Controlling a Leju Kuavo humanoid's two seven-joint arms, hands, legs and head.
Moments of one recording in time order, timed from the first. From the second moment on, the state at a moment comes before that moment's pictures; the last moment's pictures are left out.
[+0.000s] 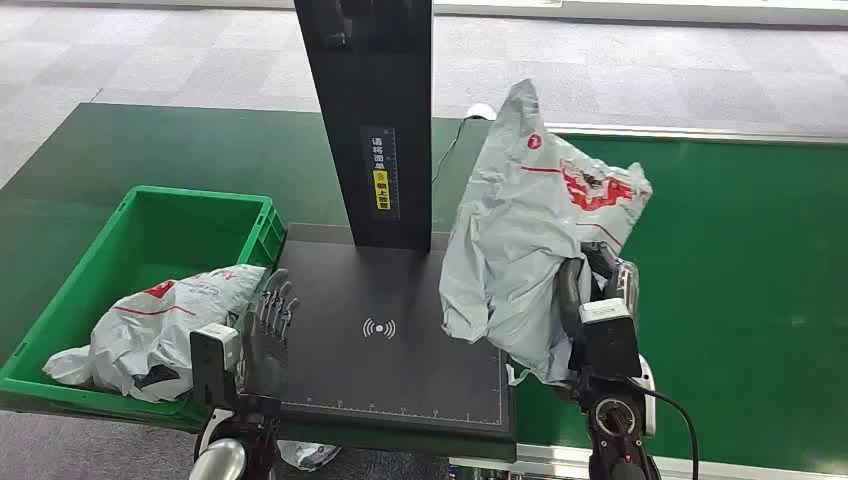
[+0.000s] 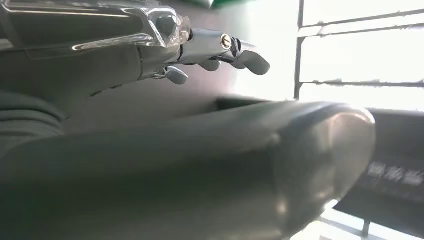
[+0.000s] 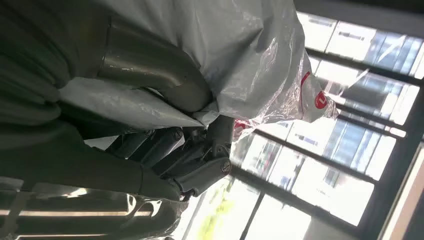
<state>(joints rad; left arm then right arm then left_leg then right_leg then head) -0.03 -0.10 -0.22 -1.50 -0.11 0.13 -0.35 -0.13 0.14 0.04 -1.58 0.34 -0.18 -0.46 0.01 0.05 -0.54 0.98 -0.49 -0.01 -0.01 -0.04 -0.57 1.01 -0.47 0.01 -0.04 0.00</state>
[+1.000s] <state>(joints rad) -0.09 -0.04 -0.19 -1.49 -0.09 0.18 -0.46 -0.44 -0.10 0.50 -1.18 0.77 0.13 -0.52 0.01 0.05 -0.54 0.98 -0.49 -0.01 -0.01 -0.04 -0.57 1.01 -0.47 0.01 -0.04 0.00</state>
